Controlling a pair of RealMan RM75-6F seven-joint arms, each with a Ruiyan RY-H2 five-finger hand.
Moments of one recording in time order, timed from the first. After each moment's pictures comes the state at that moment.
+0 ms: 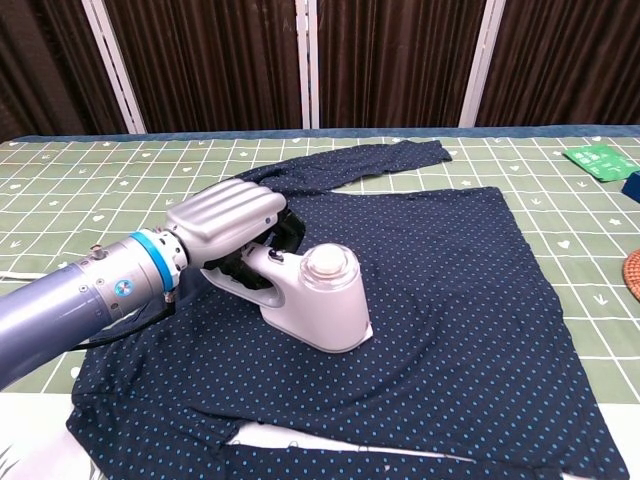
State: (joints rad) left arm -0.80 -1.92 -0.07 -0.94 1.56 1.07 0.06; right arm 0.01 -1.06 0.08 -1.69 -1.49 1.54 -0.06
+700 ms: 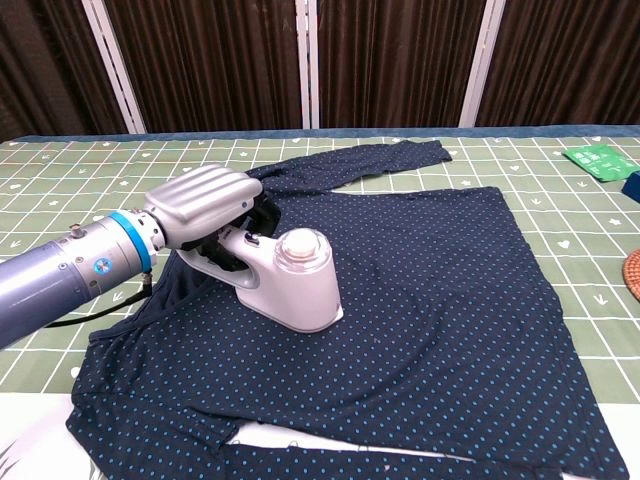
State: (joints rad) left arm -0.81 -1.86 -0.07 -0.91 1.56 1.07 0.05; right arm 0.02 -1.06 0.08 -1.69 -1.49 1.54 -0.07
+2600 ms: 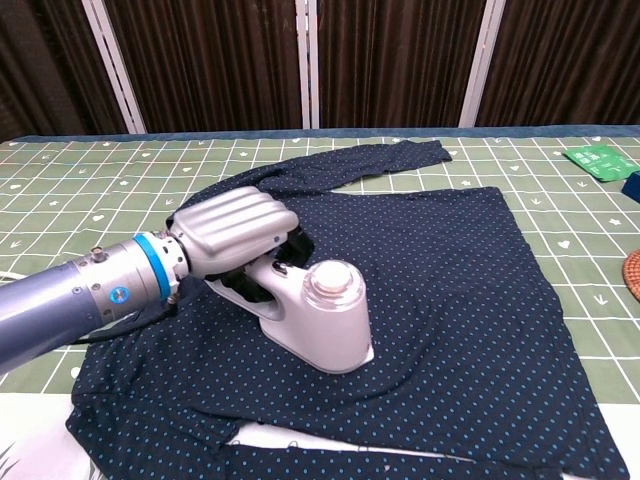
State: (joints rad) left arm -0.84 -1.86 -0.02 -0.98 1.62 1.05 0.11; right arm 0.00 -1.05 0.08 -1.70 -1.49 1.56 -0.04
